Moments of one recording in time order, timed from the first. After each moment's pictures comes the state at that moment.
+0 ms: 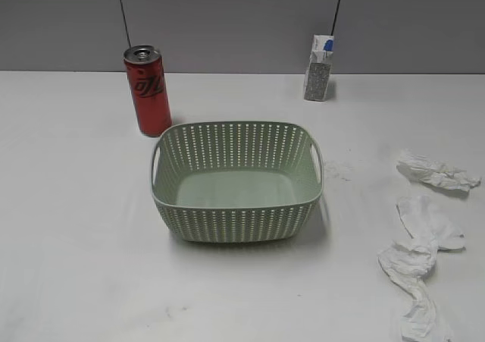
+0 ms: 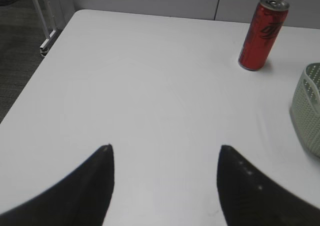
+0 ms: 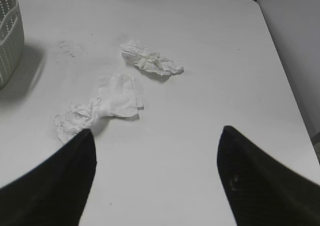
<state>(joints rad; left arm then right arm) -0.02 0.00 -0.50 -0.07 1.05 0.05 0.06 0.00 -0.42 0.02 0.95 -0.09</state>
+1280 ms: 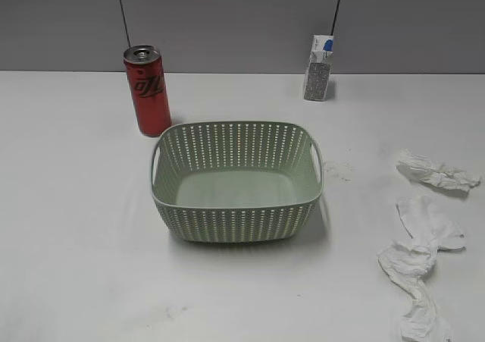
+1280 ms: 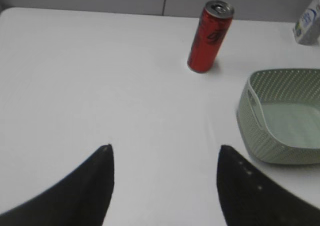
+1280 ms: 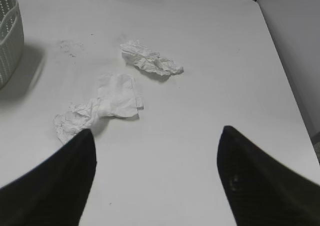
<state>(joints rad) -0.14 0.39 -0.61 -0.16 0.85 0.05 0.06 0.00 -0.42 0.02 0.95 -0.09</state>
